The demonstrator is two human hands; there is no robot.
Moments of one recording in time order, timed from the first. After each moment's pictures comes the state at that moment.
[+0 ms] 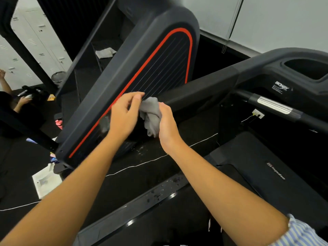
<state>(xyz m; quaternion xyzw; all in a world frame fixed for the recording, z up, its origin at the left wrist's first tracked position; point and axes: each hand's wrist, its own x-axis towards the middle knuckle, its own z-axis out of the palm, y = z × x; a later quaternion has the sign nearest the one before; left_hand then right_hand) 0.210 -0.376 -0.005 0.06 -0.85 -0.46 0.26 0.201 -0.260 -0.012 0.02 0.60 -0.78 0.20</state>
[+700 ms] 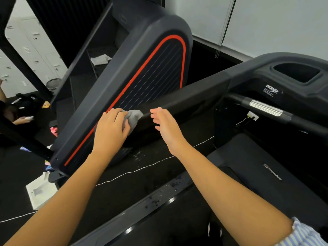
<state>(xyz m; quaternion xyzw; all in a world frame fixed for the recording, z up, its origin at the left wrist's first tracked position) 0.224 -0.408 -0.035 0.01 -0.97 -0.08 0.24 0.189 -0.239 -0.011 -0.05 0.72 -0.67 0.17</state>
